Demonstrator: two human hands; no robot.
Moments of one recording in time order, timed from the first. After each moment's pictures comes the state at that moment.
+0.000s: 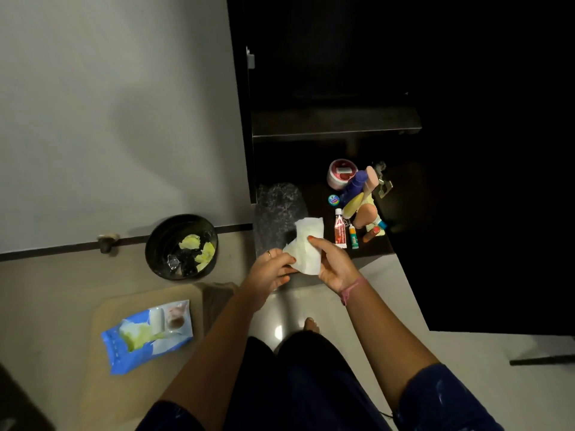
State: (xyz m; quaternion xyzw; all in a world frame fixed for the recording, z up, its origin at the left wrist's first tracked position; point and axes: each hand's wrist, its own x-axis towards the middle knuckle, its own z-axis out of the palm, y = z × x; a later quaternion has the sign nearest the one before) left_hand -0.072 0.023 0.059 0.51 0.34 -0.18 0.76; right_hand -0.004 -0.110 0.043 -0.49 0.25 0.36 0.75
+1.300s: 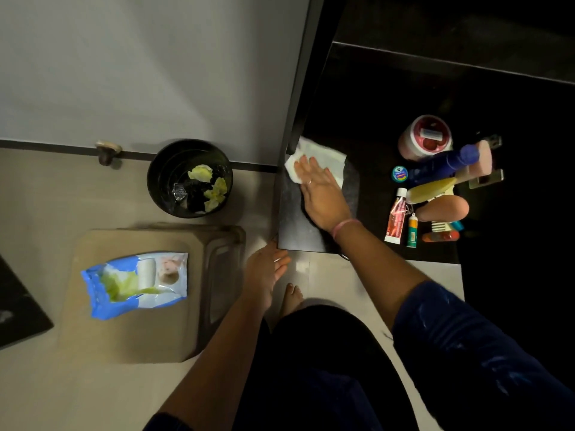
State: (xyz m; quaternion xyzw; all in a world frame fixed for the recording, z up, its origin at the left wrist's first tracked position) left_hand -0.068 0.046 -0.084 0.30 0.56 -0.08 0.77; right_hand 0.093 -0.013 -0.091 -0.90 -0.36 0.18 0.18
